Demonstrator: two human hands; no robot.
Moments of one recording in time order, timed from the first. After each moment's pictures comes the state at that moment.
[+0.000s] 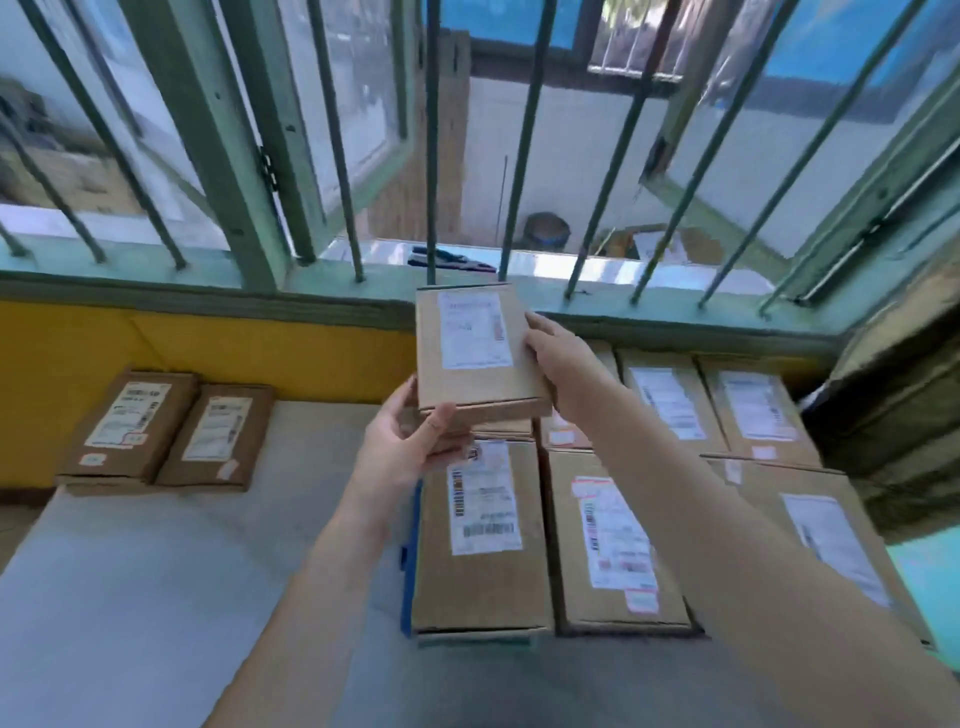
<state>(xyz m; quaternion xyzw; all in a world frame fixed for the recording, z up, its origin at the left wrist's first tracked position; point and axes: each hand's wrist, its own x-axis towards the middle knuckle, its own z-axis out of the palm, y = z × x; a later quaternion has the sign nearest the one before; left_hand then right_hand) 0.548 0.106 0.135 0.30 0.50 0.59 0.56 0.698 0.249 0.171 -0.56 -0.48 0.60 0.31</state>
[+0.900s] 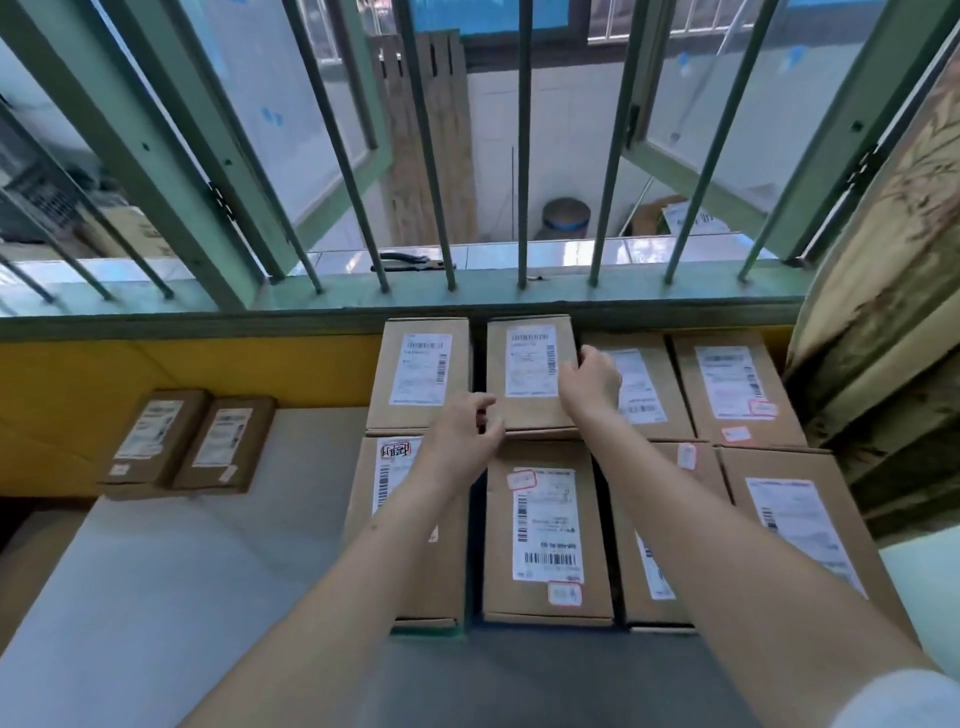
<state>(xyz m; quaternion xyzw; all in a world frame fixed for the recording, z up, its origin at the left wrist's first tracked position) 0.691 0.171 0.123 0.57 0.73 0.28 0.25 0.831 0.301 0.076 -0.70 -0.57 0.34 0.27</state>
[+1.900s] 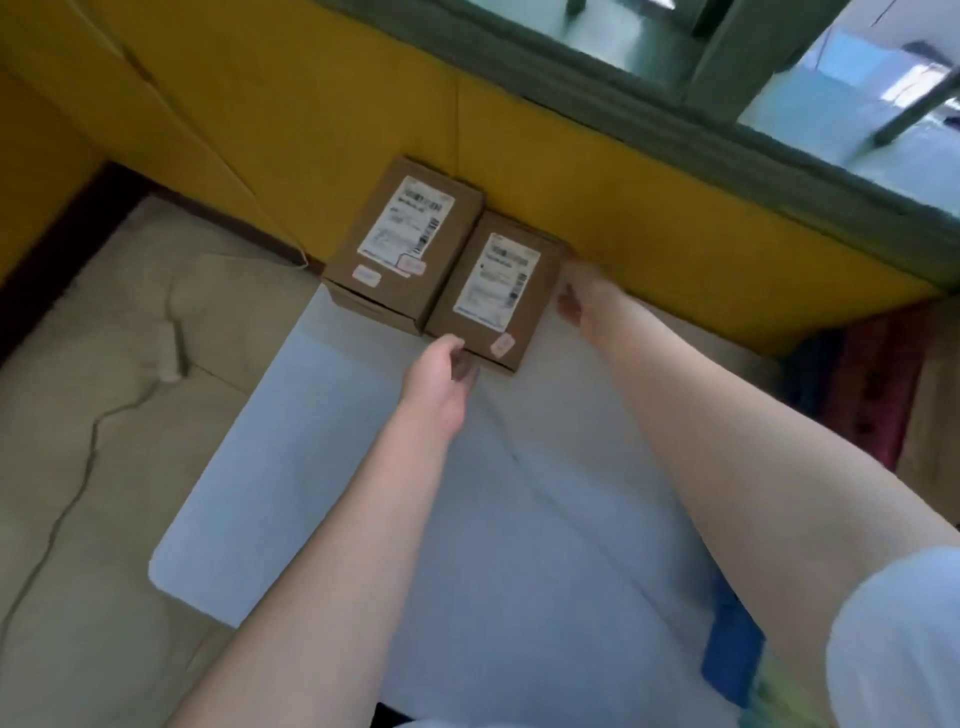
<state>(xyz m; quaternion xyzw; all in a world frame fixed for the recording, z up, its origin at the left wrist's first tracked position) 0.208 0.077 -0.078 -0.28 0.54 0.64 0.47 0.270 0.256 -0.078 -0.65 -0.40 0.64 0.08</state>
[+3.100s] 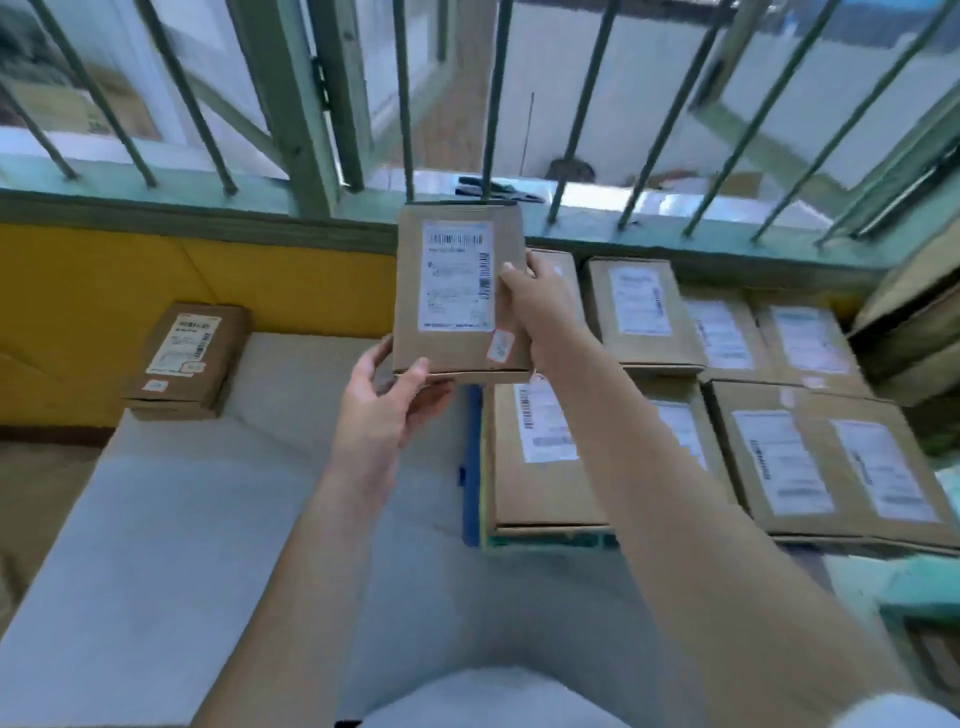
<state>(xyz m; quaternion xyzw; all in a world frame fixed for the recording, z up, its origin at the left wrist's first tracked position) 0.488 0.034 0.126 0.18 0.50 0.66 0.53 0.610 0.178 0.167 -0.56 -0.51 0.54 0.37</state>
